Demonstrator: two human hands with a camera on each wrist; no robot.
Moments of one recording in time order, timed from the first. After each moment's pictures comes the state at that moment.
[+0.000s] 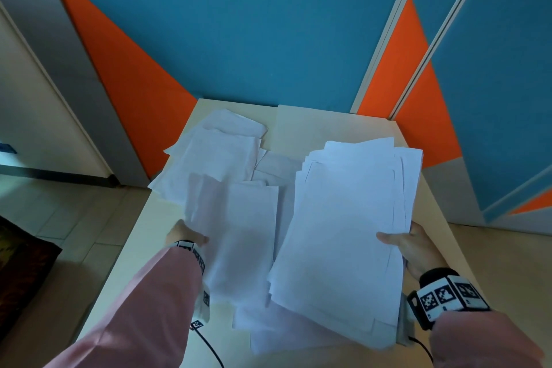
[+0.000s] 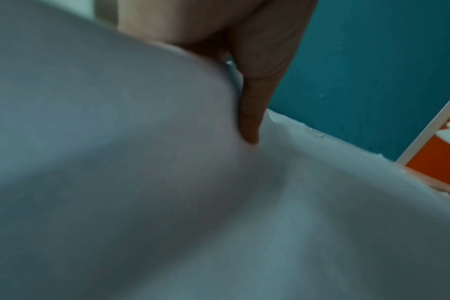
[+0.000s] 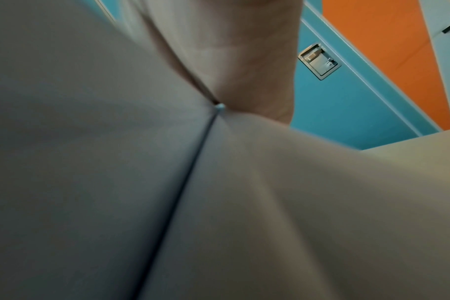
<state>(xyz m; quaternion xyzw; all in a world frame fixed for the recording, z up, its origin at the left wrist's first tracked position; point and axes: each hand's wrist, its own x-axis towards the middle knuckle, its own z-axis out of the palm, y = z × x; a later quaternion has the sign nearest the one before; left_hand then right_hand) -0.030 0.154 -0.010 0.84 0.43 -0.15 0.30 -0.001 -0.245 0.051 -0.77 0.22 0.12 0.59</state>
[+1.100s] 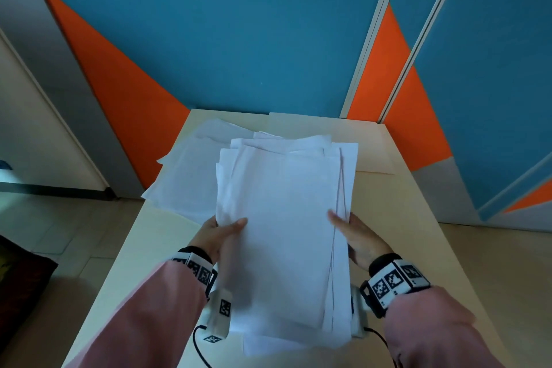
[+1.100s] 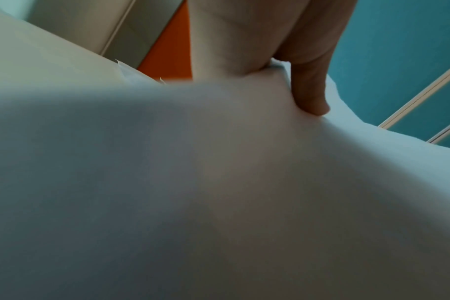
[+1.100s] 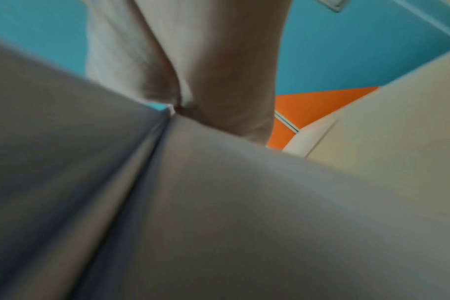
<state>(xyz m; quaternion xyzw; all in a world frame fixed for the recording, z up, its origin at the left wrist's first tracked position) -0.041 0.092 0.034 0.58 0.24 -0.11 0.77 -0.019 -0.172 0.083 -0.70 0.12 0.24 0.66</state>
